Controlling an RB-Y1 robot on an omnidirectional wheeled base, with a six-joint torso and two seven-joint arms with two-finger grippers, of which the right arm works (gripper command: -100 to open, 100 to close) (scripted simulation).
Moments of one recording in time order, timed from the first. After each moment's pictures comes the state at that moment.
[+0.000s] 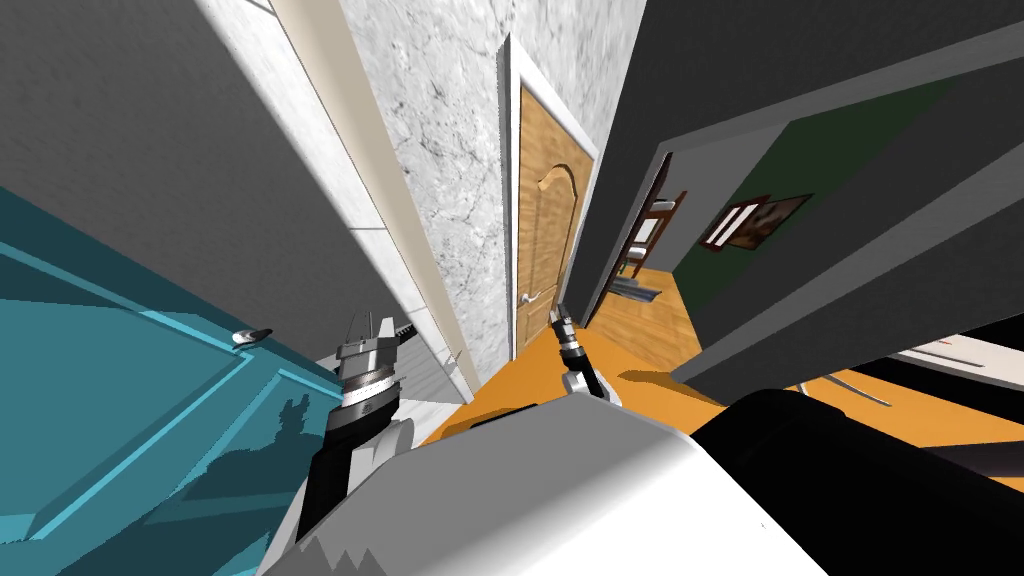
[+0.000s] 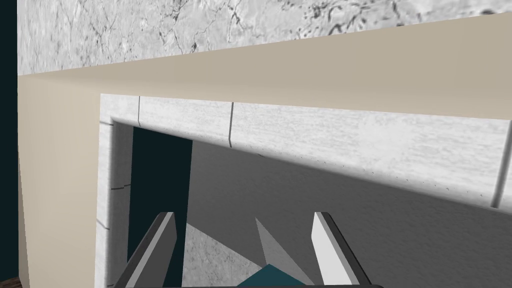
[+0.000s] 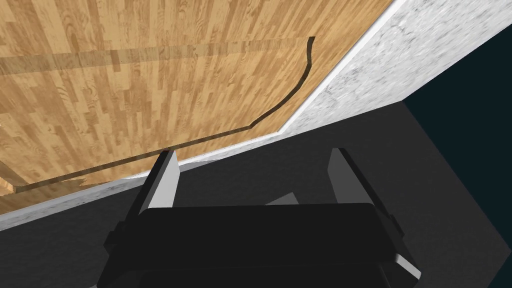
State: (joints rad) arm 0.35 -0.16 0.02 -1.80 -0.10 -0.66 0.01
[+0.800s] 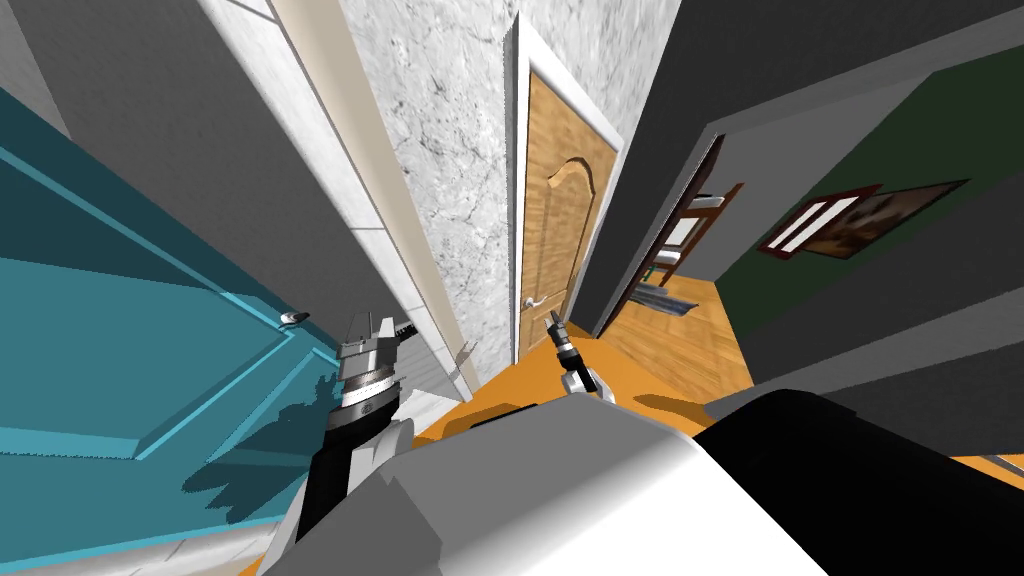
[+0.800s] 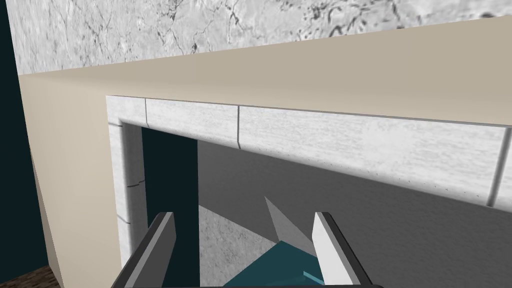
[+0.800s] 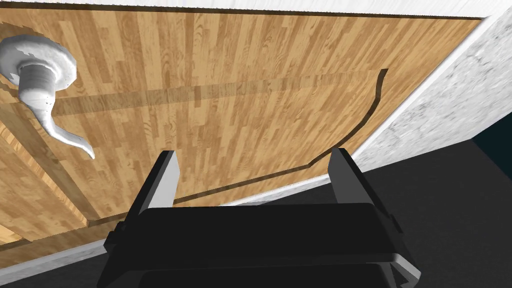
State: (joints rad) arm 0.26 -0.23 0.05 -1.55 -0.10 -0.68 -0.05
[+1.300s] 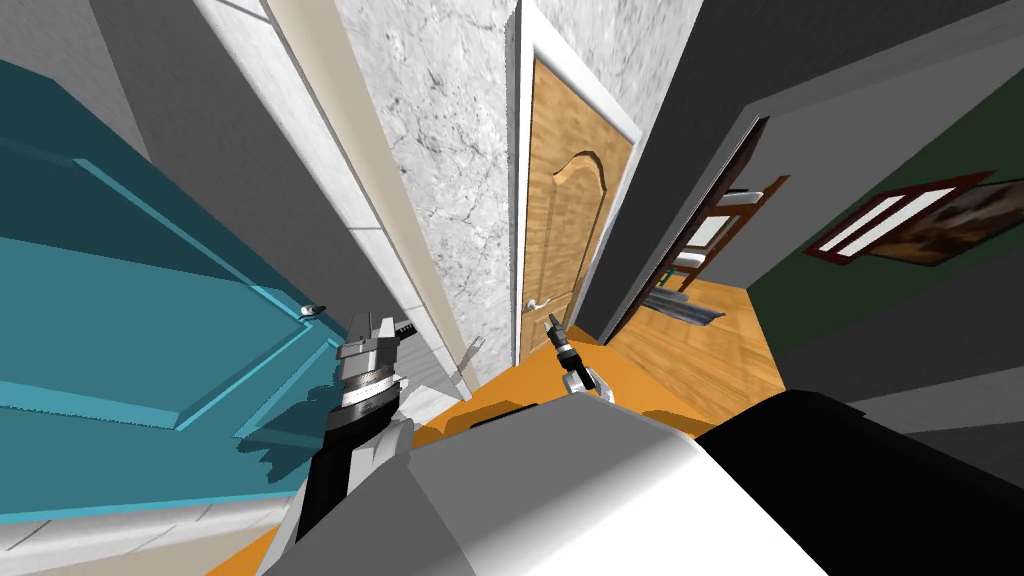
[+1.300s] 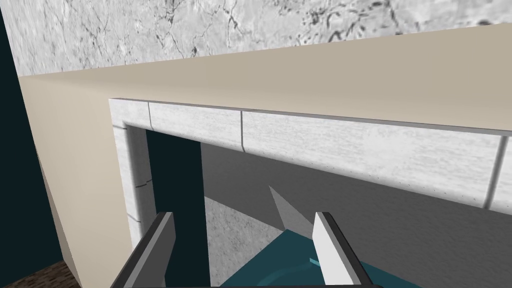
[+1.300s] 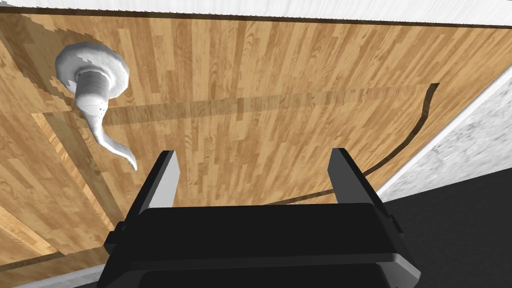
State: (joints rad) arm 0.20 -0.27 0.07 -1.41 -0.10 -0.68 -0.09
